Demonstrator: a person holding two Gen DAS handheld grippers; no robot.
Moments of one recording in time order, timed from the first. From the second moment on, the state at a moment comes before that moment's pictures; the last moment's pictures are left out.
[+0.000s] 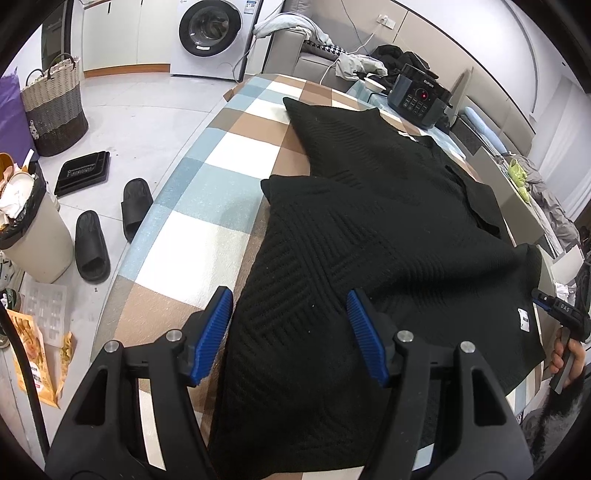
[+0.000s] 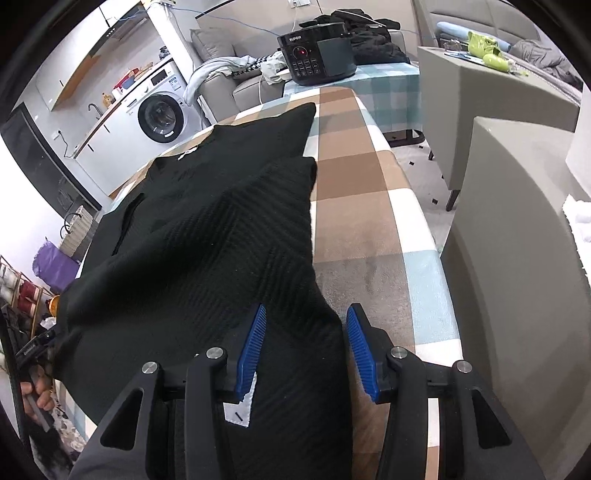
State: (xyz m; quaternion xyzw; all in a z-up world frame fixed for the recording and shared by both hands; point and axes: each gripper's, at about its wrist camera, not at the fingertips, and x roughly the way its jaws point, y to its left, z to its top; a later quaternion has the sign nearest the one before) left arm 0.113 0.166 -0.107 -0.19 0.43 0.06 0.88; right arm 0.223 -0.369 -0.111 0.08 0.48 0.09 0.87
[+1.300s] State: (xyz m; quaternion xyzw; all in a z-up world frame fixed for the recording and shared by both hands) left arm 0.078 0.167 -0.093 -0.20 0.42 0.05 0.88; right arm 0.179 -0.373 -0.072 0.11 0.43 0.17 0.88
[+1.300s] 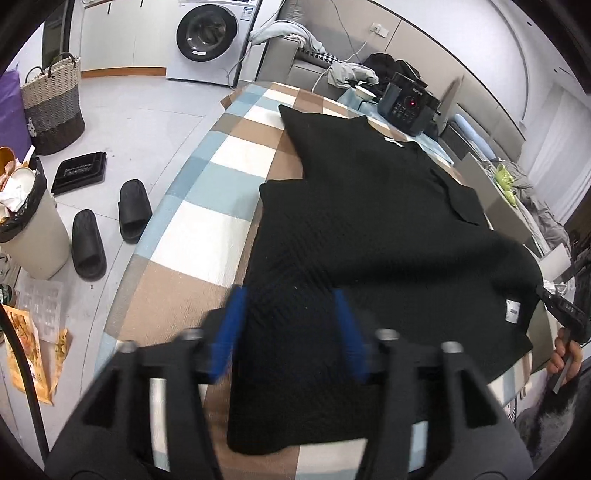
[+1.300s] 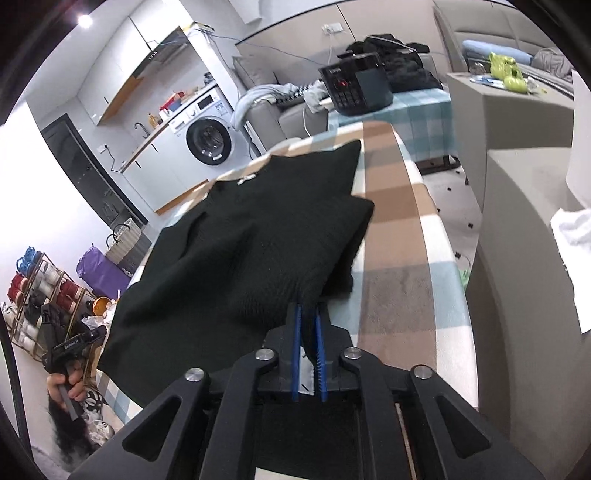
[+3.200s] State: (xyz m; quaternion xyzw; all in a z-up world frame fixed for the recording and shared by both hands) left arm 0.191 0.193 -0.126 -0.24 0.43 0.07 0.87; right arm 0.255 -0.388 -0.097 0.15 0.43 0.11 0.88
